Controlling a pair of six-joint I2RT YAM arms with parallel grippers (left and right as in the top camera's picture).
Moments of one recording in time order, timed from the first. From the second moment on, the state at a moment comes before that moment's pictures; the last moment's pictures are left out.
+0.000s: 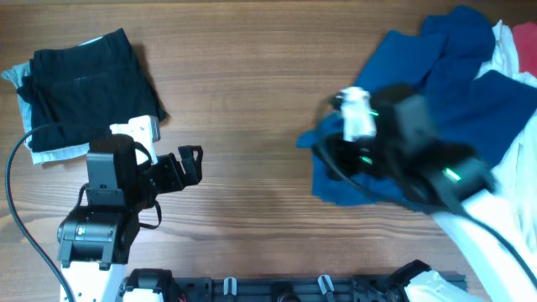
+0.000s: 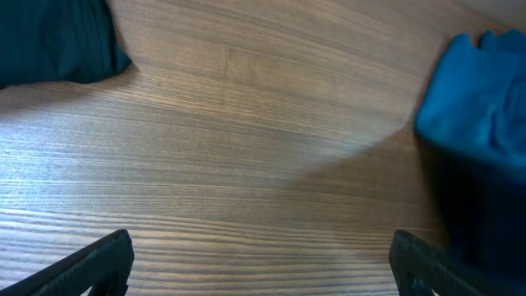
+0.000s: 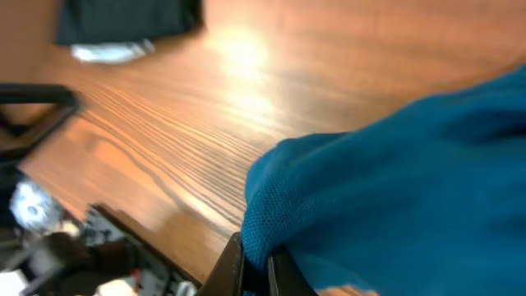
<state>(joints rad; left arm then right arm) -0.07 0.84 0.85 -0.82 0.21 -0.34 0.52 1.25 1.31 -1.02 -0.29 0.33</state>
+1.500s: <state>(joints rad) -0.83 1.82 0.89 -0.05 0.32 -0.66 0.02 1.14 1.31 -1.18 0.18 0.56</state>
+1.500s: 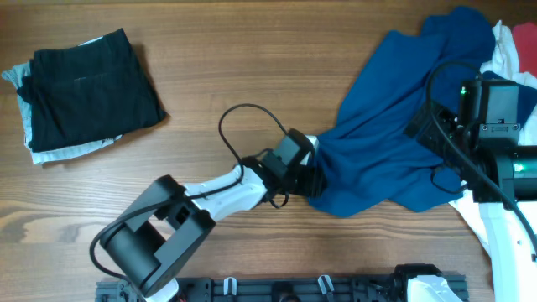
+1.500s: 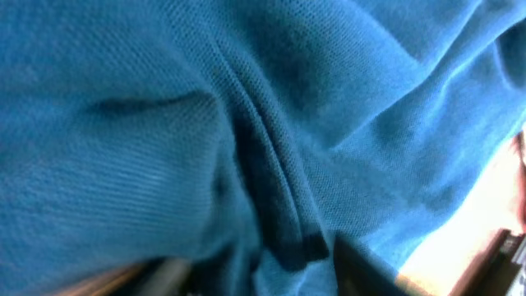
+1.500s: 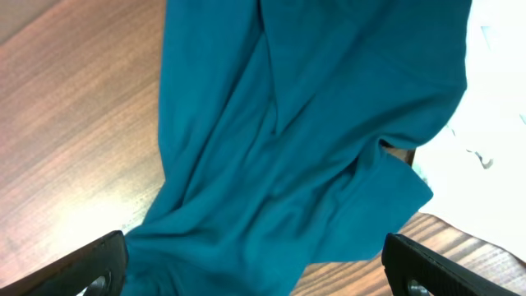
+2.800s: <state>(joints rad) -0.62 1.41 0.87 -0.60 0.45 -0.88 0.02 1.17 1.31 -1.25 0.19 0.55</state>
